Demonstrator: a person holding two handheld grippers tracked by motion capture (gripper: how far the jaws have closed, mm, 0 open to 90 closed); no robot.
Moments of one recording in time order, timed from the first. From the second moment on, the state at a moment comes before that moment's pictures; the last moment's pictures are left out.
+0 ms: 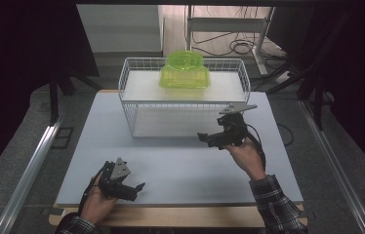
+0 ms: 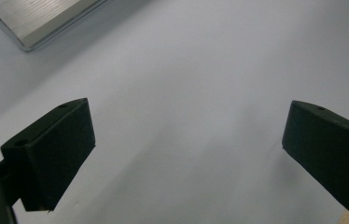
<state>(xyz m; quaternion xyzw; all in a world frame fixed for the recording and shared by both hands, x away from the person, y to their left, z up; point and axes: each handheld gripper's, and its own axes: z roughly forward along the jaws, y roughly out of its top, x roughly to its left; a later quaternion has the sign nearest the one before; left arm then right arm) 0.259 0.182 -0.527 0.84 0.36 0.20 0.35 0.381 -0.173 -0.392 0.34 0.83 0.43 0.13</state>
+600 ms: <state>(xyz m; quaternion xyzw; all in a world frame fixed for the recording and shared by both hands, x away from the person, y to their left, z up) 0.259 0.182 -0.527 0.84 0.36 0.20 0.35 0.364 -0.187 -0.426 0.35 0.83 0.42 0.15</state>
